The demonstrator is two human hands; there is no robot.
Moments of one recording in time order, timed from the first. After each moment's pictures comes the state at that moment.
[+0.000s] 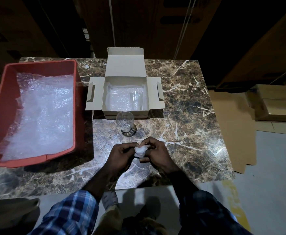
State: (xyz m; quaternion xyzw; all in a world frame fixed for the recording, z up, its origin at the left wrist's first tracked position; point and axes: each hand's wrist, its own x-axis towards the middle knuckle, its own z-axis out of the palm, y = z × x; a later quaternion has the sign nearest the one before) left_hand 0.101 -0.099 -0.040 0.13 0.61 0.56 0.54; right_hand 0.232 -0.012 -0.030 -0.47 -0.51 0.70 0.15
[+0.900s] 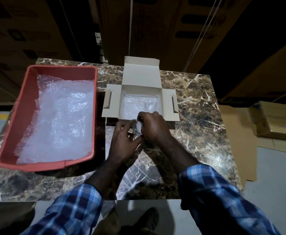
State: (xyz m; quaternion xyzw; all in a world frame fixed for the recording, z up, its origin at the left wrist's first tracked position) left_hand 0.036 -0.068 0.007 0.38 0.75 0.47 0.24; right_hand 0.116 0.042 0.069 -0.39 -0.90 0.20 0.04
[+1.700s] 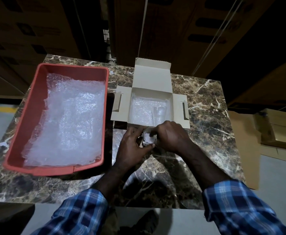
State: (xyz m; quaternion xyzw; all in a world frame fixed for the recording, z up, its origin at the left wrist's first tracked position) left_hand 0.029 -0.068 -0.001 0.41 0.74 0.48 0.24; right_hand 0.126 0.058 0.080 -0.27 -0.95 0.09 -0.12
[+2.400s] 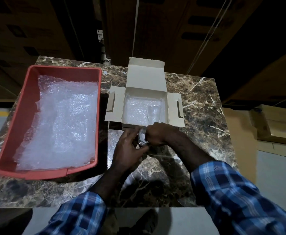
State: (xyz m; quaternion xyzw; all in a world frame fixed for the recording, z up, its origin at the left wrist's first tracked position) left_hand 0.036 -0.067 -0.011 0.41 0.74 0.48 0.25; right_hand 0.103 0.067 0.077 -0.29 -0.89 0.15 -0.32
